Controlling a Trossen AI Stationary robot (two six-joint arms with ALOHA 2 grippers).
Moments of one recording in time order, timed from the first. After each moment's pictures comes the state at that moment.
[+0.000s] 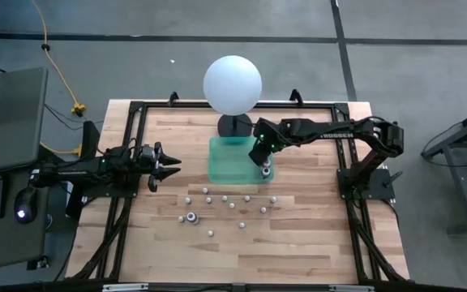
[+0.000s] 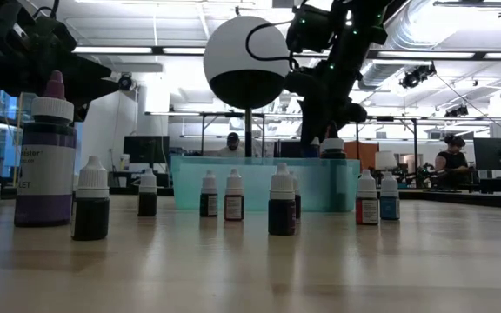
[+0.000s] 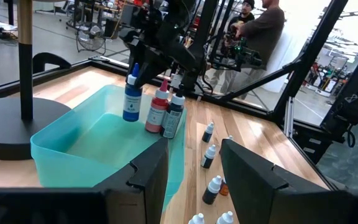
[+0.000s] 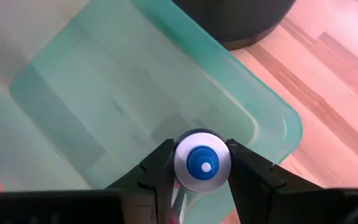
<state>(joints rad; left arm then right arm) 0.06 0.04 0.02 0.00 0.01 -0.28 -0.25 1.65 1.17 -0.62 0.12 0.53</state>
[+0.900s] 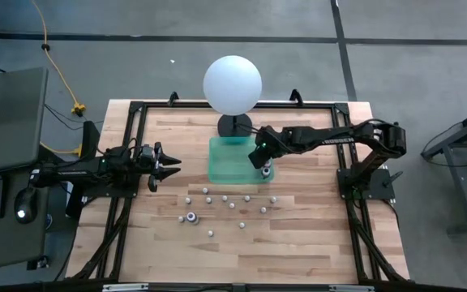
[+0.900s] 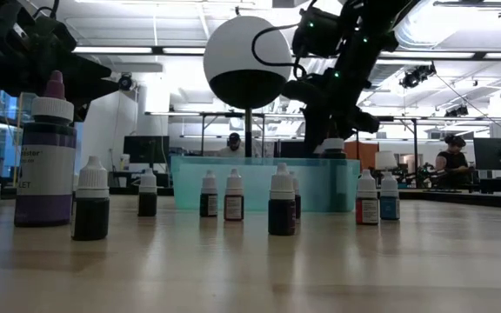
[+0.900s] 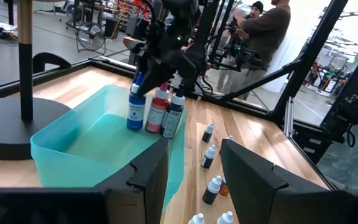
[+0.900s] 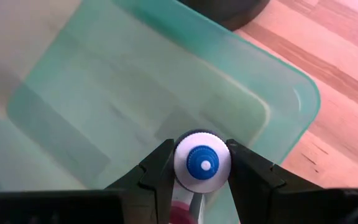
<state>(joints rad) 0.06 0.04 0.02 0.00 0.01 -0.28 -0.20 1.64 1.07 -0.51 0.18 0.72</state>
